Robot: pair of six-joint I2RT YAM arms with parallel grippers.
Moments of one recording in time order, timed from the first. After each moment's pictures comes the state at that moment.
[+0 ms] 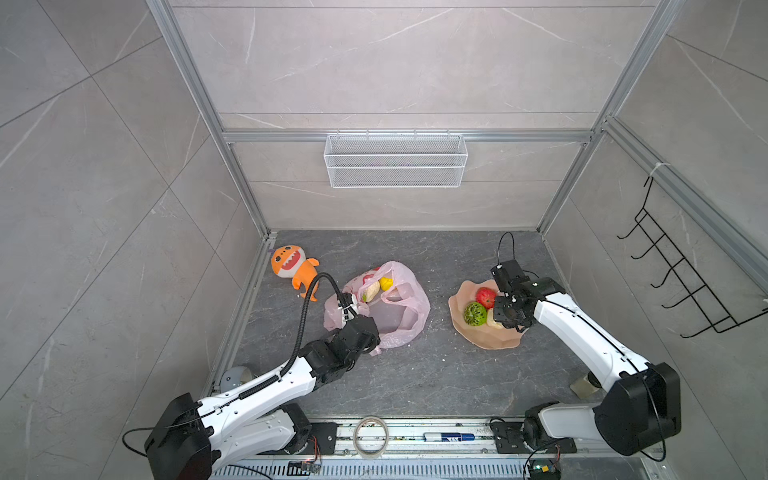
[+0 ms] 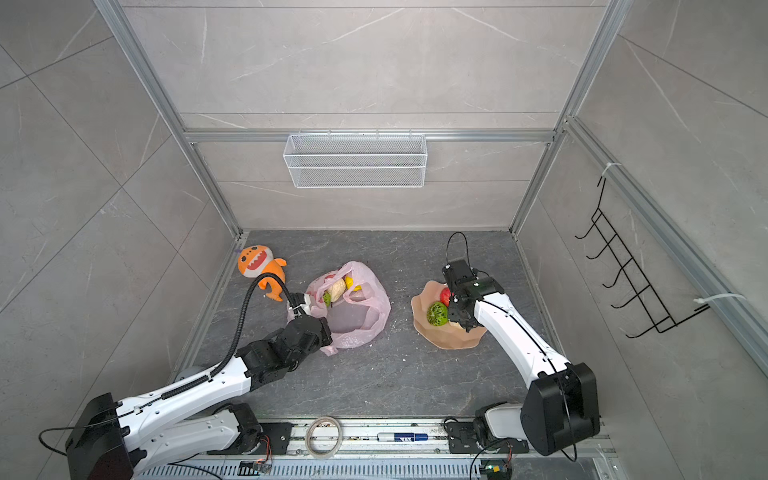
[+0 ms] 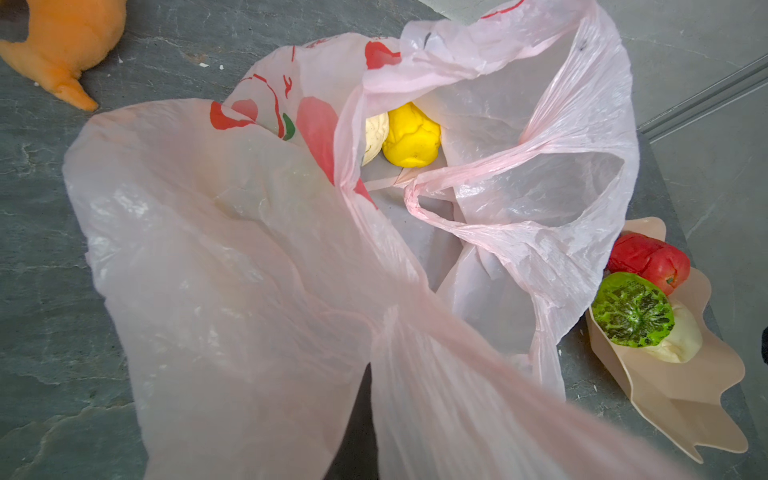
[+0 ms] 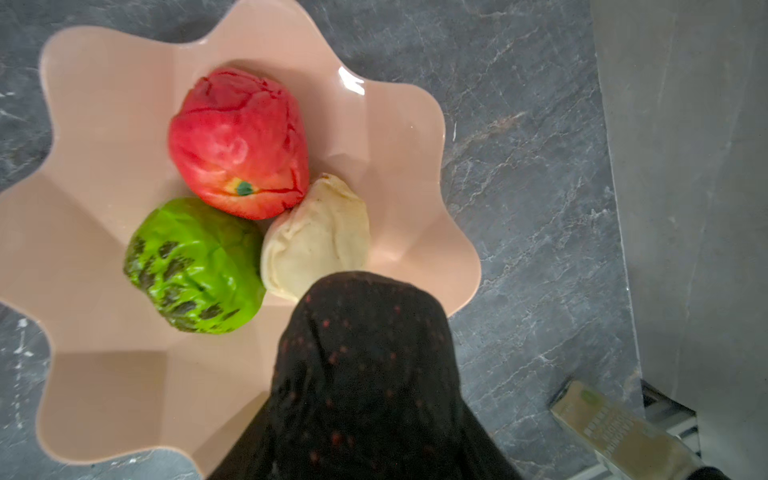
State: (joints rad) left arm -0.89 1.03 0.61 -0.30 -0.46 -0.89; right arm 0.27 1.38 1.09 -1.02 0.34 0.45
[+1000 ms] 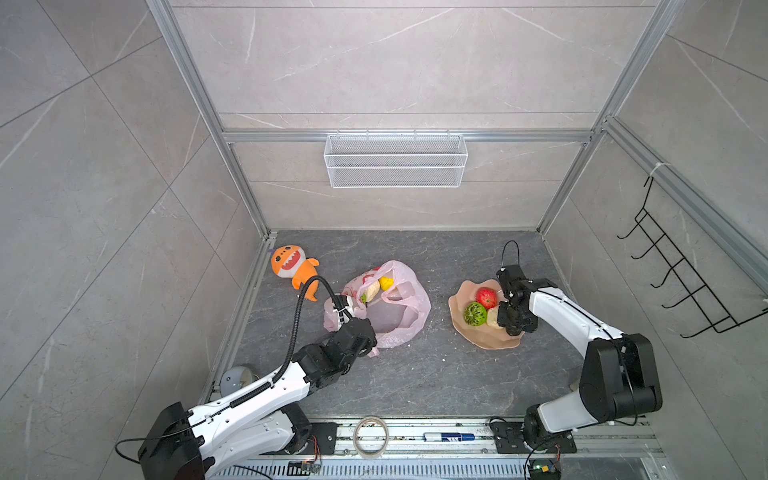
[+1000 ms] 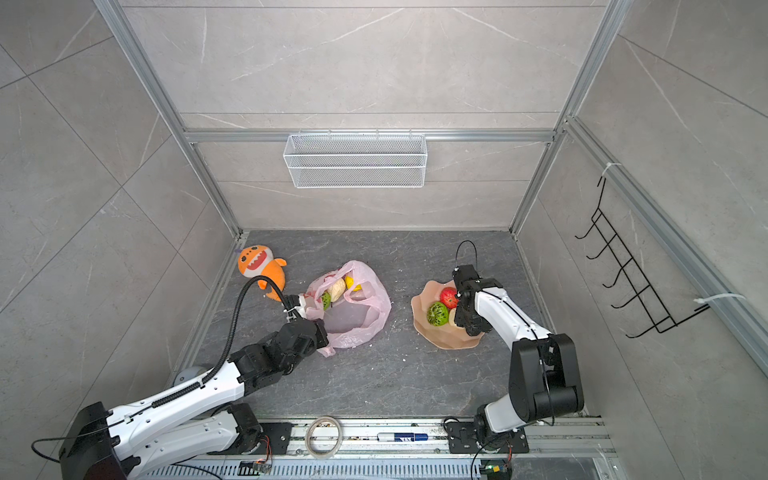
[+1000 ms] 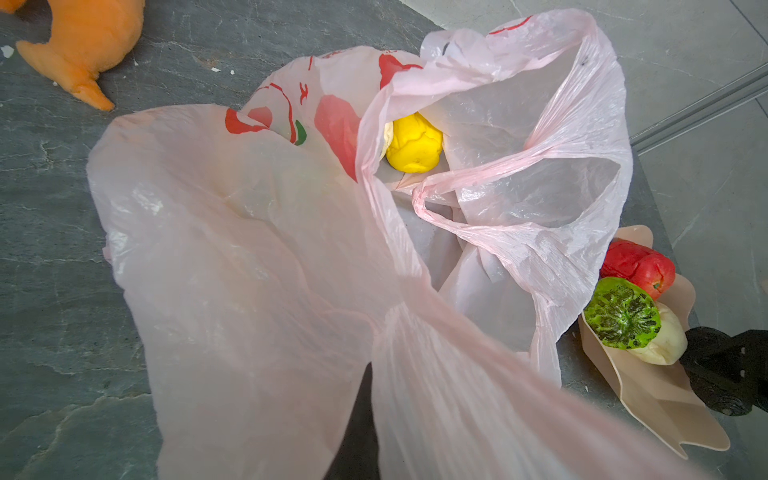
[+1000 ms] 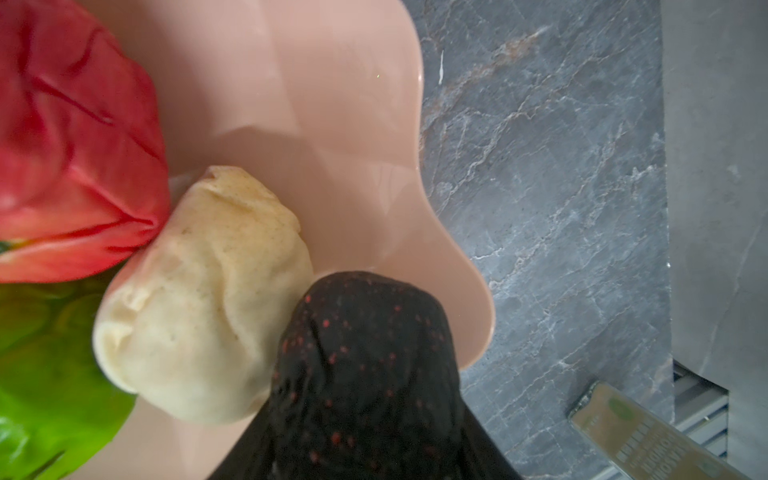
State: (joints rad) left arm -0.89 0.98 0.60 -0.31 -0.47 -0.90; right arm 0.14 1.51 1.02 -0.93 0.30 0.43
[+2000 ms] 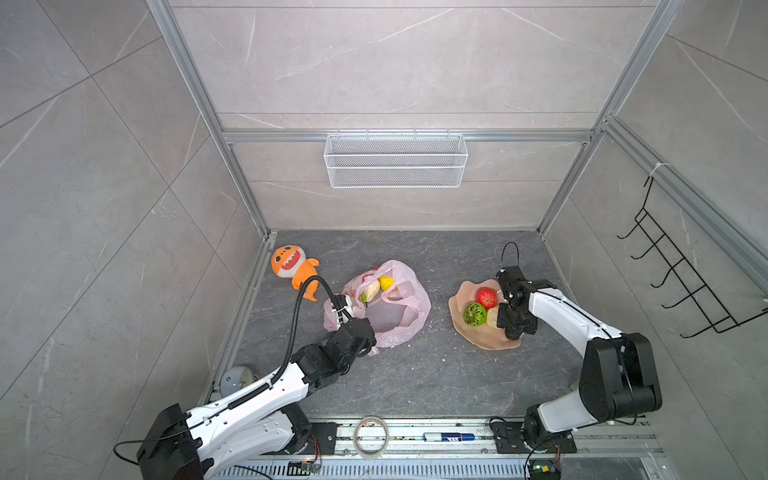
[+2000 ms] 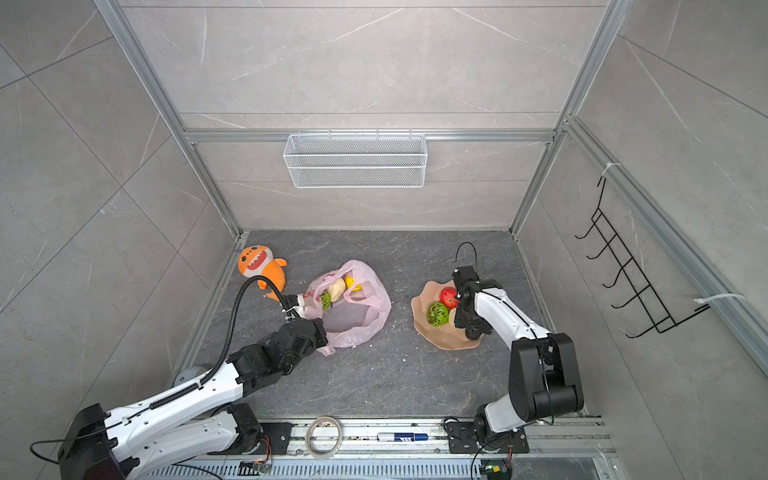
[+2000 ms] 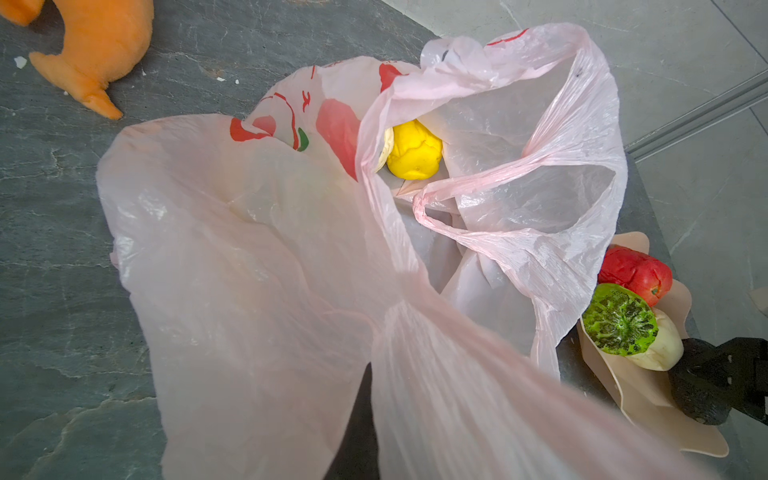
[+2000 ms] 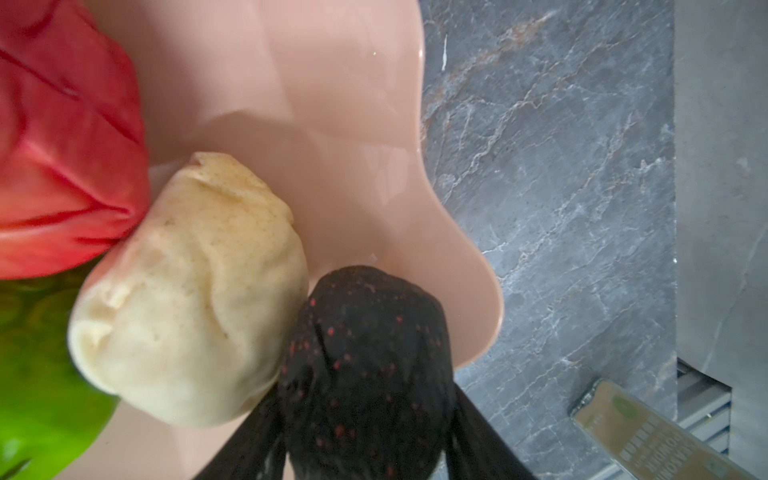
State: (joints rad) left arm -0.89 0.97 0.60 -0.31 -0.49 -0.90; right arm 0.14 1.51 1.01 -0.93 0.30 0.43
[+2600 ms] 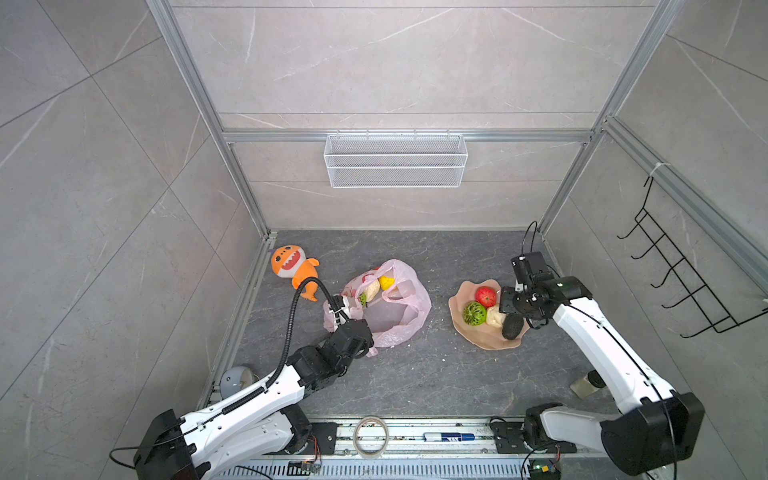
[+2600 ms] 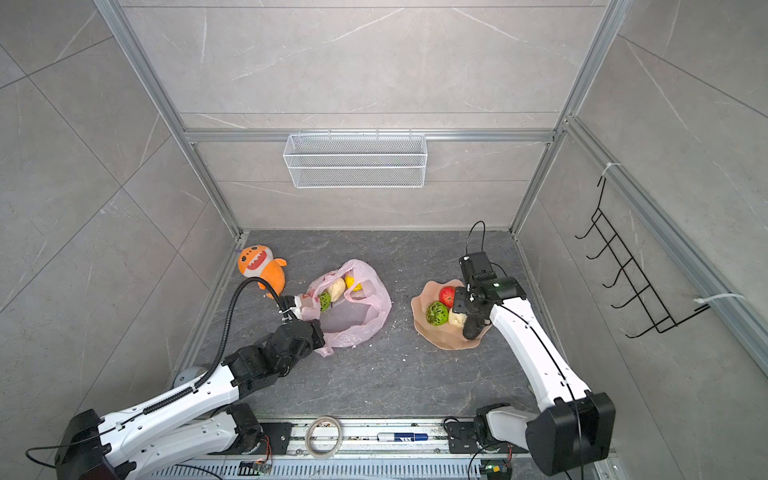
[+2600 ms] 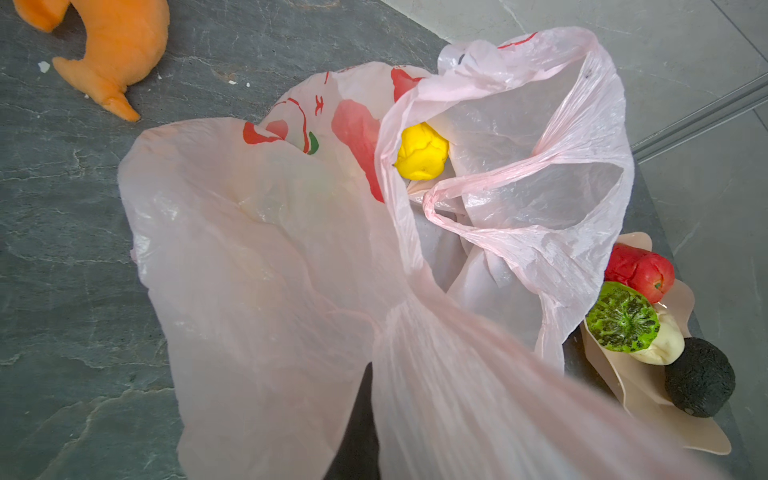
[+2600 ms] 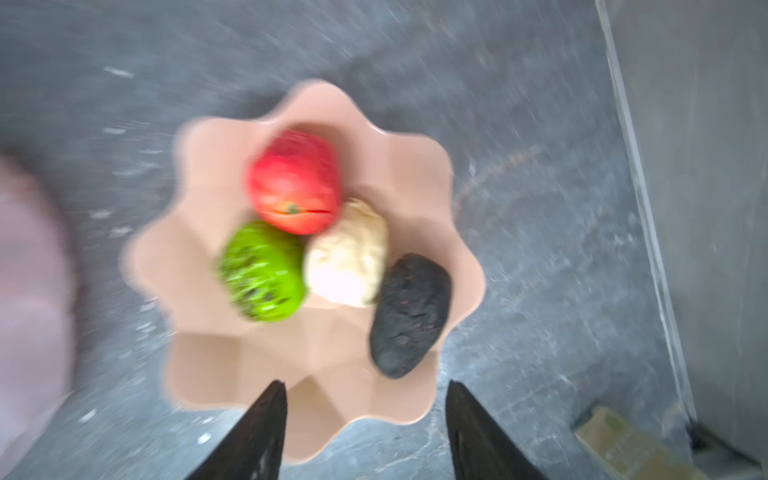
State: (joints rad) left arm -0.89 0.93 0.59 -0.36 -0.50 -0.91; right arm 0.27 1.23 1.21 -1.05 0.18 0.36
